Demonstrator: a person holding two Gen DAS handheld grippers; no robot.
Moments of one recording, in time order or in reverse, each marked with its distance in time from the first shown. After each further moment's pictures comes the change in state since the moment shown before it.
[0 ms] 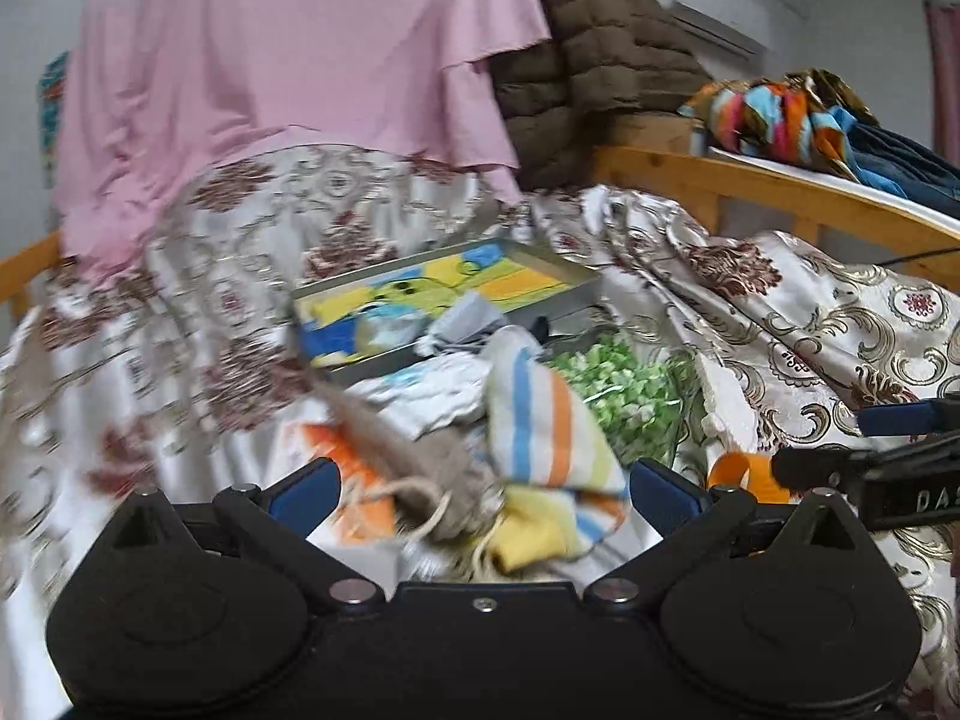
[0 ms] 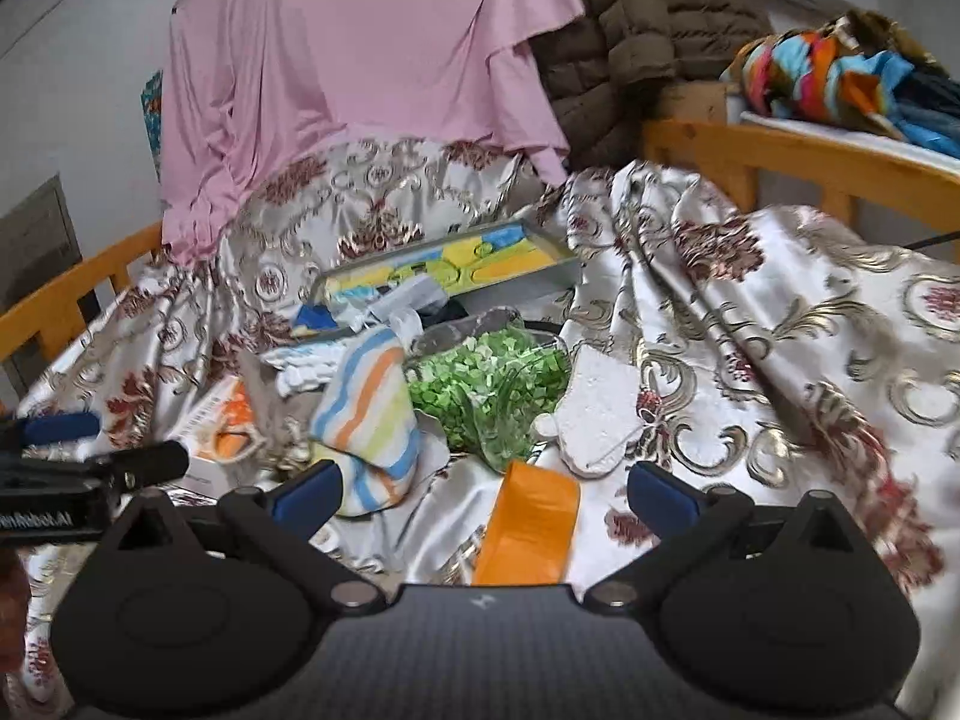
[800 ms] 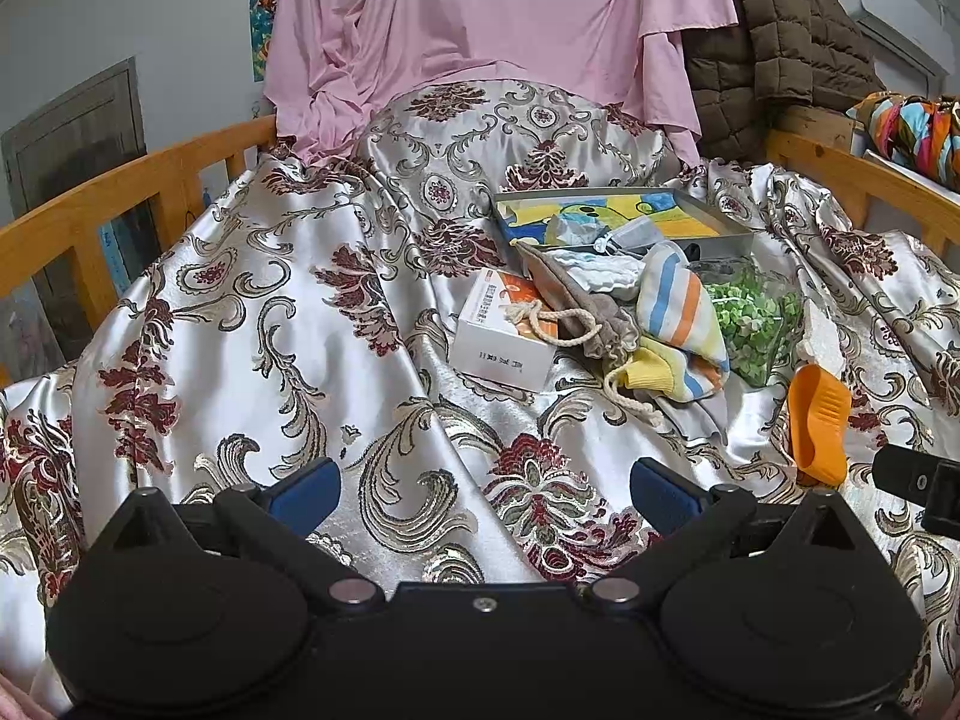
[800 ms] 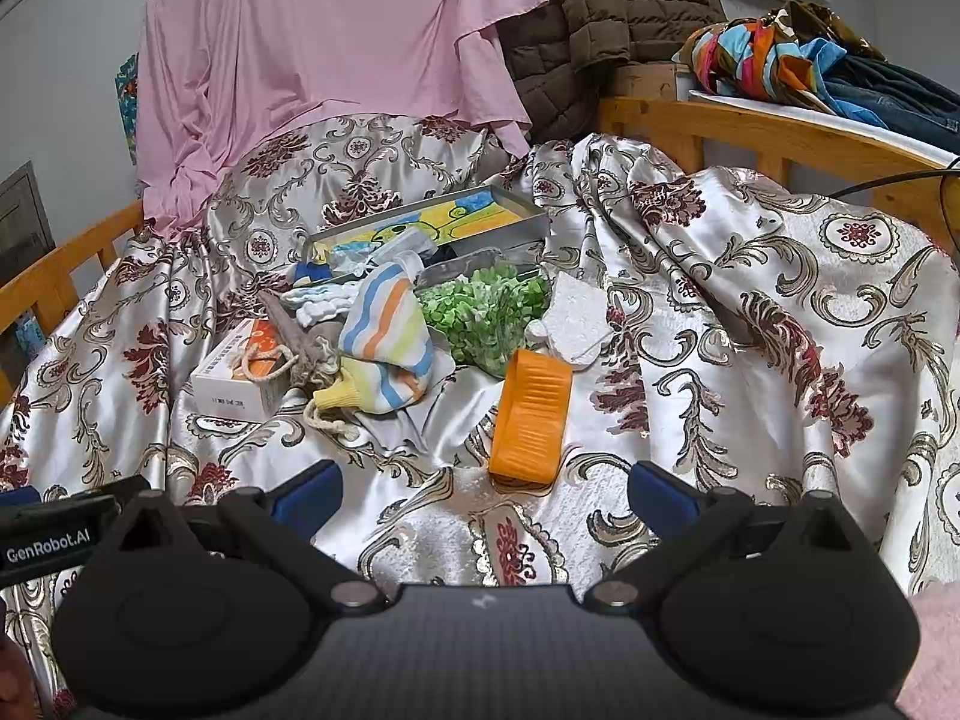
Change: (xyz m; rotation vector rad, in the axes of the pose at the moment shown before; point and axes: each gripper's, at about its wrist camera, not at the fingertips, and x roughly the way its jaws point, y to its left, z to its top) left arm -0.125 -0.015 -0.070 -0.248 0.111 0.357; right arm -0.087 0.051 -0.058 0.059 0.015 -0.107
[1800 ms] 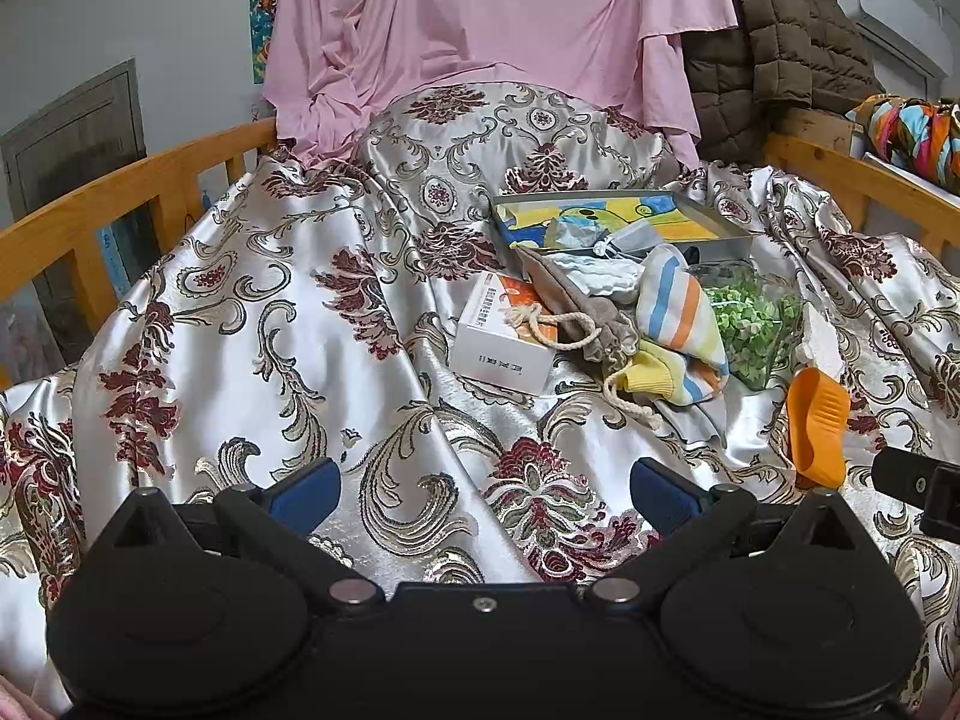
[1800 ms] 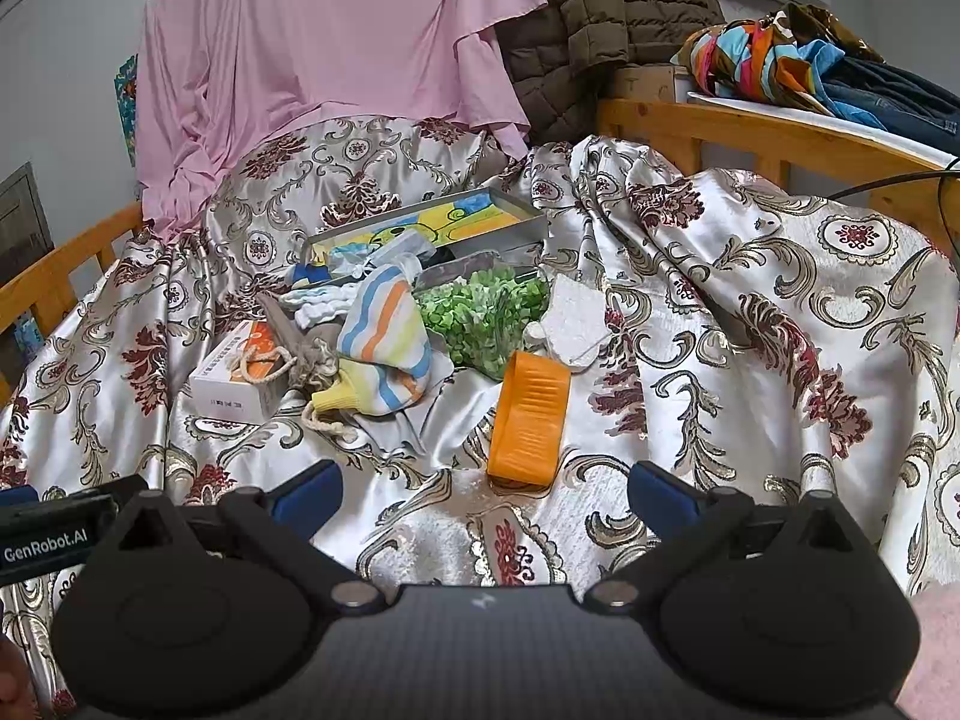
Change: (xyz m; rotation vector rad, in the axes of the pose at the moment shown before) left arm 0.000 0.001 0.000 -0.003 -0.007 -0.001; right arm 0.000 -0.003 0.004 -0.001 -0.003 0.001
